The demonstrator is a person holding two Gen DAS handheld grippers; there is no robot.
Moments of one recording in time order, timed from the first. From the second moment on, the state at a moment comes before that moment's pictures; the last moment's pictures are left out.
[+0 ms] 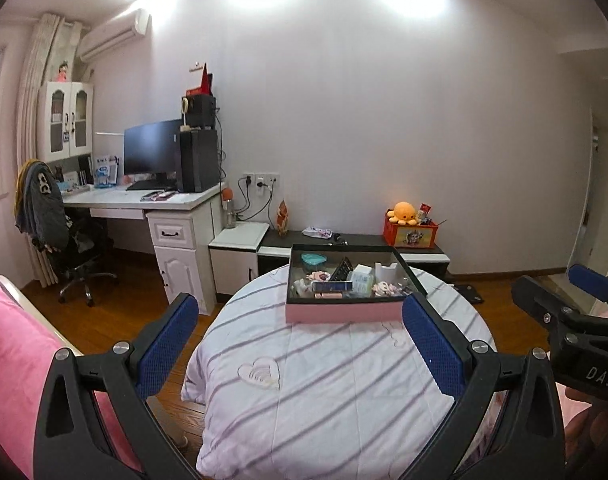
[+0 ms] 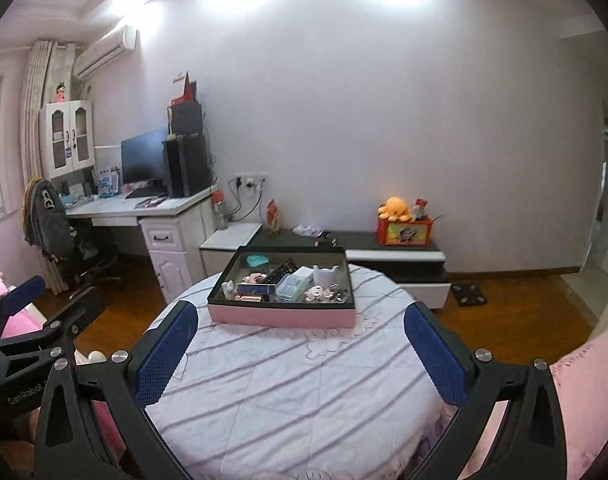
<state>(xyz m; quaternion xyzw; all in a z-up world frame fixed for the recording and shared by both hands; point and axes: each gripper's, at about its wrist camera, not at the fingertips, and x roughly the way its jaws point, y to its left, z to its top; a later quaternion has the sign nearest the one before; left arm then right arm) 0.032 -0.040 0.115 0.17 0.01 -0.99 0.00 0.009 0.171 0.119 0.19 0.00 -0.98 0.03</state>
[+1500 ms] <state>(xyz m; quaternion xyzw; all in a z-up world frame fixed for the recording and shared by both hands) 0.067 -0.039 0.086 0.20 0.02 -0.98 -0.01 0.057 0.173 0.096 0.19 -0.02 -0.98 0.02</state>
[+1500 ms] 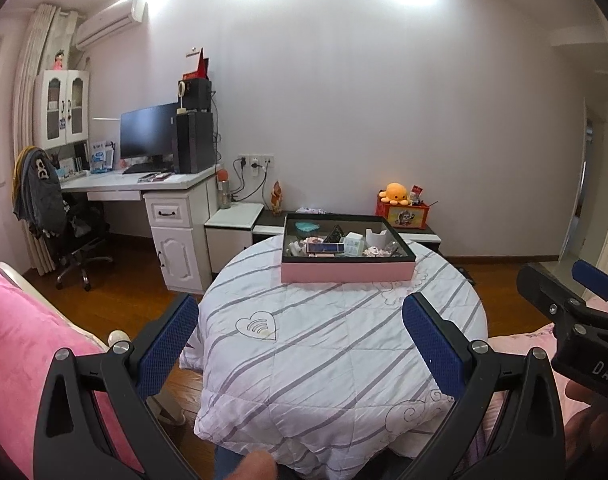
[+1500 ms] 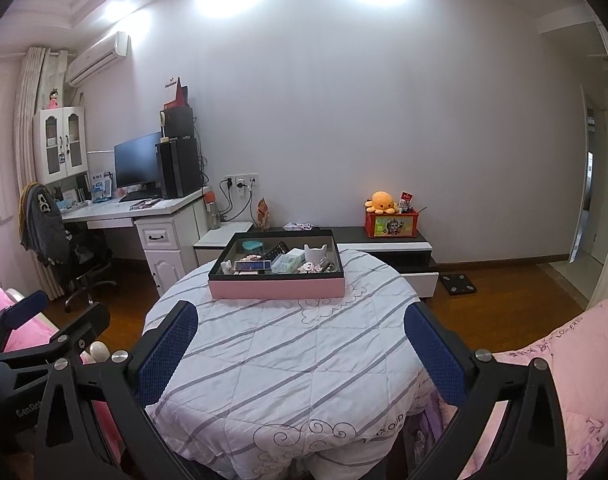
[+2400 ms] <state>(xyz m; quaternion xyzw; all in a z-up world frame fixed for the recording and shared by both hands) 0.069 -0.032 0.090 0.20 -0.01 -0.98 0.00 0.054 0.170 0.093 0.20 -0.02 -0.98 0.02</state>
